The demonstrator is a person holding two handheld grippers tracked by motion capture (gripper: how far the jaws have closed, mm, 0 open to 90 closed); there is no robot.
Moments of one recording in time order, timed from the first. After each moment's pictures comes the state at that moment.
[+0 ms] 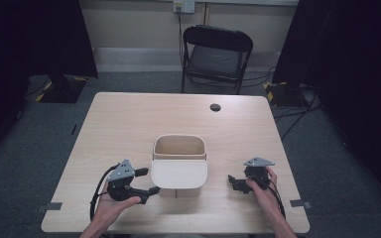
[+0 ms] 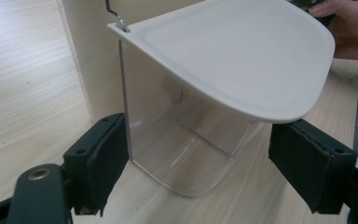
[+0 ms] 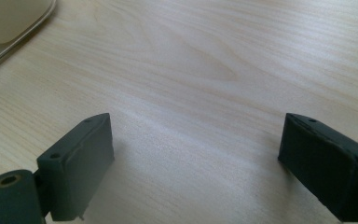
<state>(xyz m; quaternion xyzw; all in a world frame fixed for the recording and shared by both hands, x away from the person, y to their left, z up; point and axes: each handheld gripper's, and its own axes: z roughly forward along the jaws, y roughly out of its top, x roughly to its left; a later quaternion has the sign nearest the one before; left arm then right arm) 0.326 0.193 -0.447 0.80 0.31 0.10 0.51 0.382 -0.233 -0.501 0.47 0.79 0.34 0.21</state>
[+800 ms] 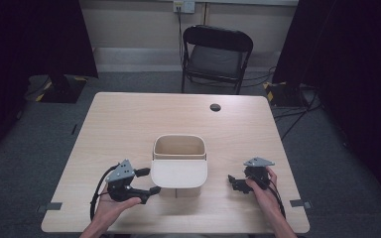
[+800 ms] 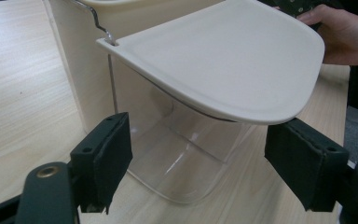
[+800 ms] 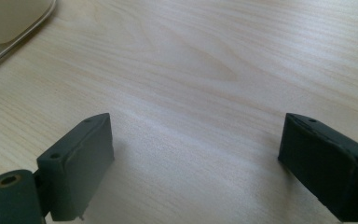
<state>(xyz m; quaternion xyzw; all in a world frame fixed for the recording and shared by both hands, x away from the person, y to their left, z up) 0.325 0.192 -0.444 0.79 0.29 0.10 0.52 0.382 -0.233 -0.501 0.47 0.79 0.34 0.21</state>
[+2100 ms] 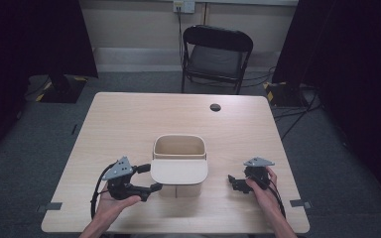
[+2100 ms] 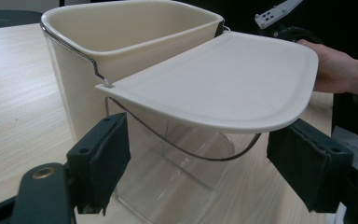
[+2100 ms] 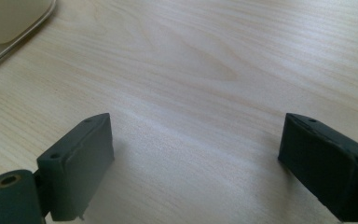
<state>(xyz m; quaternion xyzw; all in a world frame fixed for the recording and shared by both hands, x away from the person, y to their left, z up) 0.326 0.190 -0.435 0.77 0.29 0.10 0.56 0.382 -0.233 -0.501 0.47 0.79 0.34 0.21</state>
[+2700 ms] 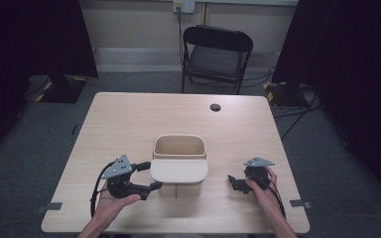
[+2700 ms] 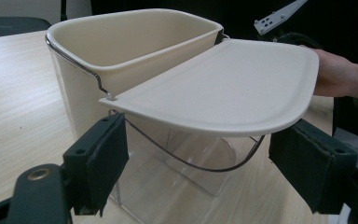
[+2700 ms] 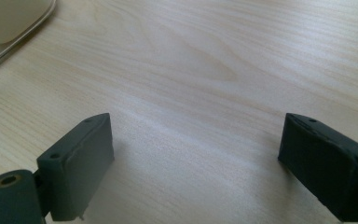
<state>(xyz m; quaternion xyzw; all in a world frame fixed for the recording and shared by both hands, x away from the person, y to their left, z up) 0.328 0.190 -0.430 0.77 0.28 0.11 0.57 0.382 -0.233 -0.501 0.47 0.79 0.34 0.21</state>
